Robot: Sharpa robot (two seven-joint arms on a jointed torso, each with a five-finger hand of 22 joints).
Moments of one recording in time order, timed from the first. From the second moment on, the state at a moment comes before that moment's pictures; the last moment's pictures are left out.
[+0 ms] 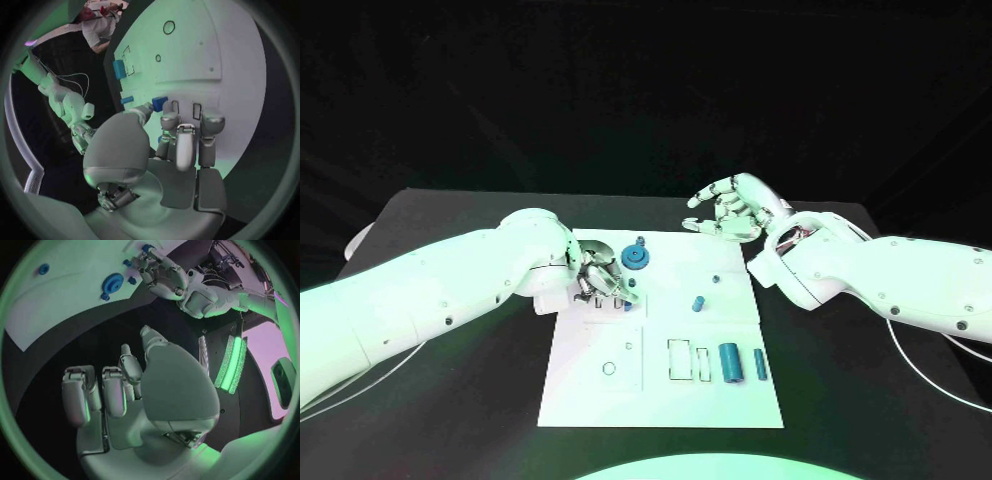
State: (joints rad) left arm 1.26 -0.50 -0.06 1.28 -0.93 0.32 -0.50; left_hand 1.21 -0.12 0.39 0.27 0.05 0.85 0.08 0.74 0.55 1.22 0.01 1.17 0.93 1.47 -0.05 1.52 1.31 0.14 1.18 0.07 1.28 0.98; right arm 1.24 -0.95 -0.12 1.65 -0.93 -0.67 0.00; right_hand 1.38 -0.20 0.17 0.29 0.20 0.92 0.14 0.24 0.30 1.34 0.06 1.18 1.28 1.47 -0.02 1.51 1.31 0.01 1.47 0.09 1.52 1.31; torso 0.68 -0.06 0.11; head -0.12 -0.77
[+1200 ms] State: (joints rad) left arm 1.26 -0.51 -0.06 1.28 -0.93 0.35 -0.50; left_hand 1.17 -0.16 0.69 0.21 0.26 0.84 0.09 0.69 0.61 1.22 0.01 1.13 0.89 1.46 -0.05 1.52 1.31 0.14 1.18 0.06 1.31 0.99; right arm 1.24 -0.96 -0.12 1.65 -0.93 -0.67 0.00; right_hand 1.38 -0.19 0.17 0.29 0.20 0.92 0.14 0.24 0.30 1.34 0.06 1.18 1.28 1.47 -0.02 1.51 1.31 0.01 1.47 0.09 1.52 1.31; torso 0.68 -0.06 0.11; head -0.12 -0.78
